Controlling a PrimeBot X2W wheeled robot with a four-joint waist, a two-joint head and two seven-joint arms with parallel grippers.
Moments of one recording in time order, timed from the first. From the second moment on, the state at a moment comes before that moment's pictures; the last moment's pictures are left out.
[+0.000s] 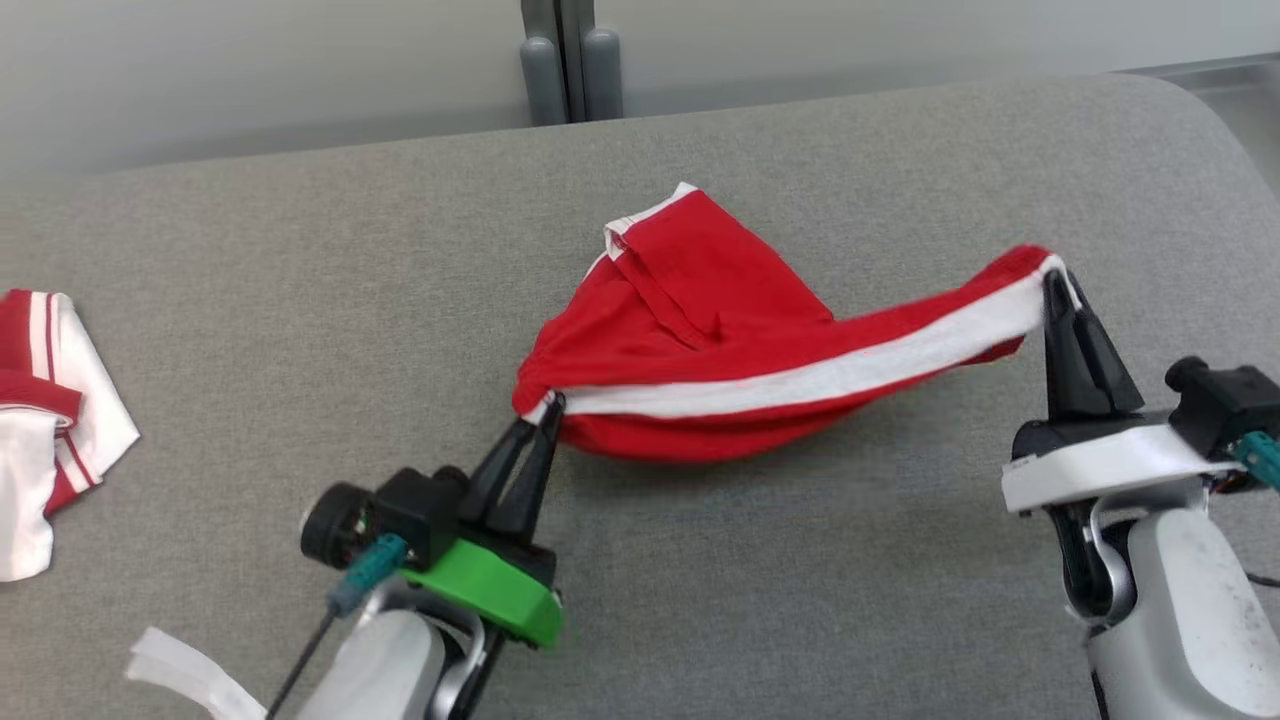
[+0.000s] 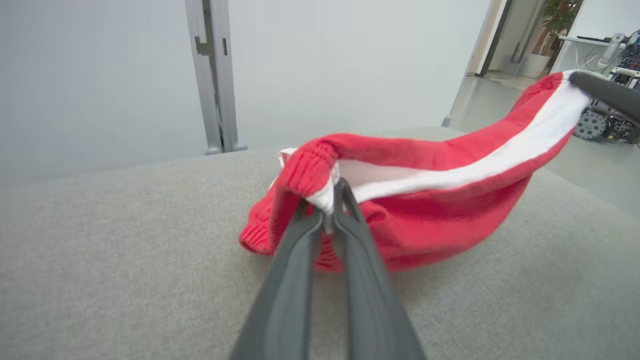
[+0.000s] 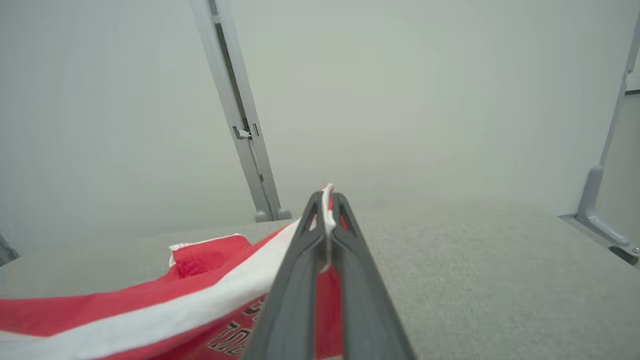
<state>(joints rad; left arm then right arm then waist) -0.25 0.13 -0.48 0.29 -0.35 -0.13 -0.26 -0.29 -0.05 -0.08 0.22 0.23 0.13 -0.26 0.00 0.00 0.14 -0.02</state>
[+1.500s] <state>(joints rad) -1.13 0.23 -0.45 0.69 -0.61 -0.13 -0.26 -1.10 -0.21 0.09 0.49 0.25 0.13 -0.26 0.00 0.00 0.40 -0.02</state>
